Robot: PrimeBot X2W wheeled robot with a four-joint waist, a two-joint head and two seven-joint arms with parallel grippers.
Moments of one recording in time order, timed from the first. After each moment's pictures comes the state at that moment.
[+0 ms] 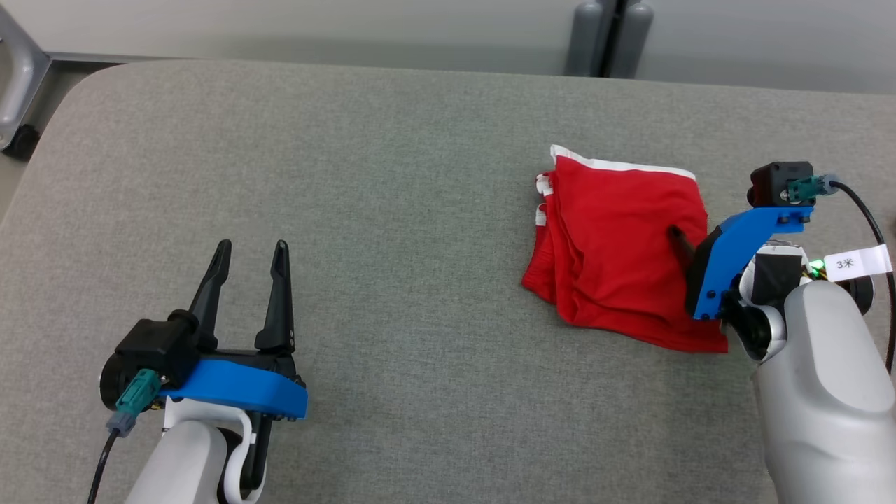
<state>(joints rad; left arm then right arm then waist) -0.24 0.23 -0.28 0.23 -0.45 0.00 -0.24 -0.64 -0.06 -0.15 0.60 0.06 0.13 0.48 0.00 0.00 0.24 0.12</state>
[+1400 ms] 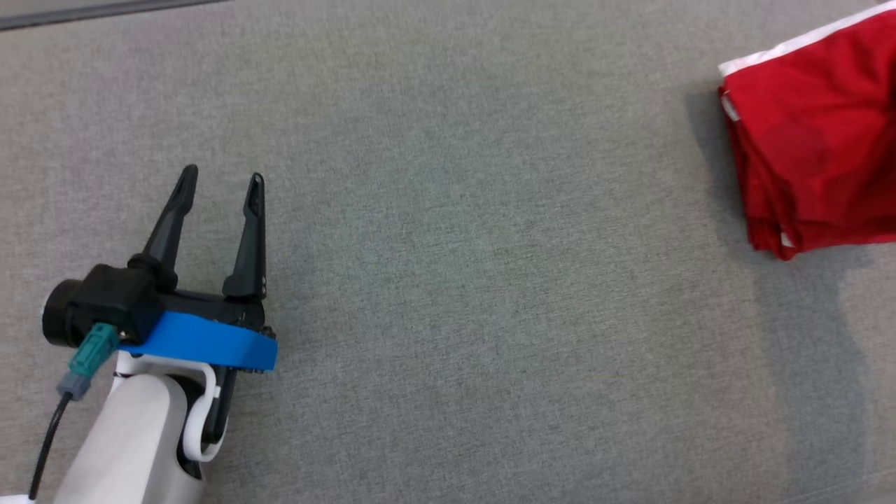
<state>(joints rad) -0.34 0.31 -0.28 0.12 -0.39 -0.02 -0.19 -0.97 -0.83 0.60 0.44 0.45 0.13 0.69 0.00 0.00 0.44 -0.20</state>
